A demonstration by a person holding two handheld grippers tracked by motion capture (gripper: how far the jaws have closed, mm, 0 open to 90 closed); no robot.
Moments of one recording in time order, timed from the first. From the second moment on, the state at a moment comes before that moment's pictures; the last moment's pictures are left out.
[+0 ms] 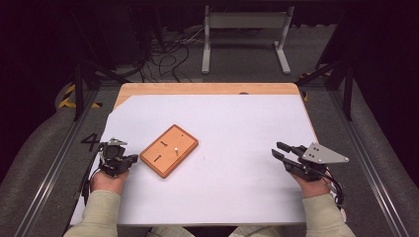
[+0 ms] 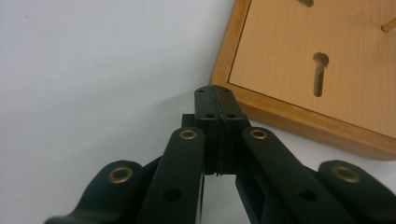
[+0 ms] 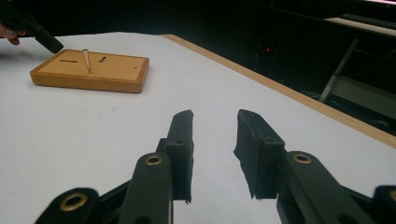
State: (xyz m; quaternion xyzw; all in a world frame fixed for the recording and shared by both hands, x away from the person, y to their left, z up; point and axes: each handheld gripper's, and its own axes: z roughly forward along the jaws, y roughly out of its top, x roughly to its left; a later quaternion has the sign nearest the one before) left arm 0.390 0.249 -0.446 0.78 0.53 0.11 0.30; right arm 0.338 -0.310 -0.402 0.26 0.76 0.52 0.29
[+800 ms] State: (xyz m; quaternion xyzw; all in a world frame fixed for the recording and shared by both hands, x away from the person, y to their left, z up) left arm 0.394 0.249 -0.450 0.78 0.54 0.09 0.29; right arm 0.336 -0.310 -0.401 0.26 0.76 0.52 0.29
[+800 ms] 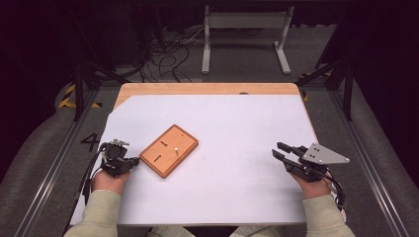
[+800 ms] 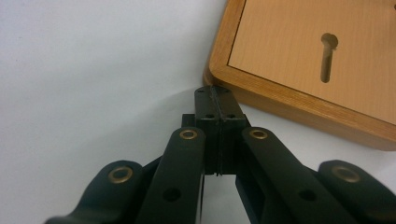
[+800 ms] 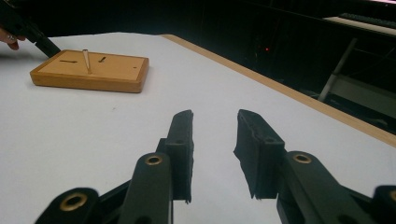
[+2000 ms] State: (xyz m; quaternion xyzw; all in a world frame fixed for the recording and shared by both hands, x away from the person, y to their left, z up) left arm 0.421 0.223 -0.441 0.77 0.51 0.16 0.36; right arm 0.365 -0.222 -0.404 0.21 0.82 0.49 0.22
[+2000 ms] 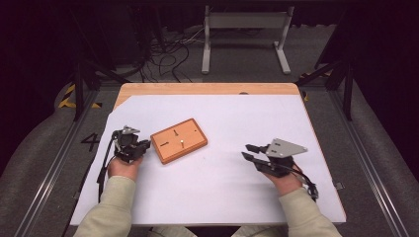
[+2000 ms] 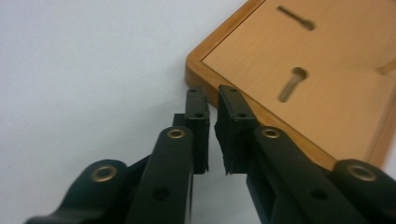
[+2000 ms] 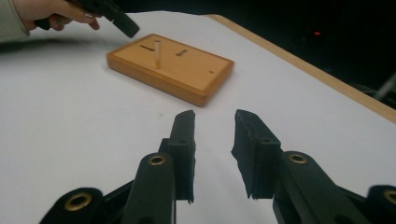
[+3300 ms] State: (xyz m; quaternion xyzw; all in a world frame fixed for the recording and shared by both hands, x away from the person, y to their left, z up) left arm 0.359 0.259 -0.438 0.75 0.48 0.15 0.42; right arm 0.449 -0.051 -0.439 0.17 0.87 0.45 0.12
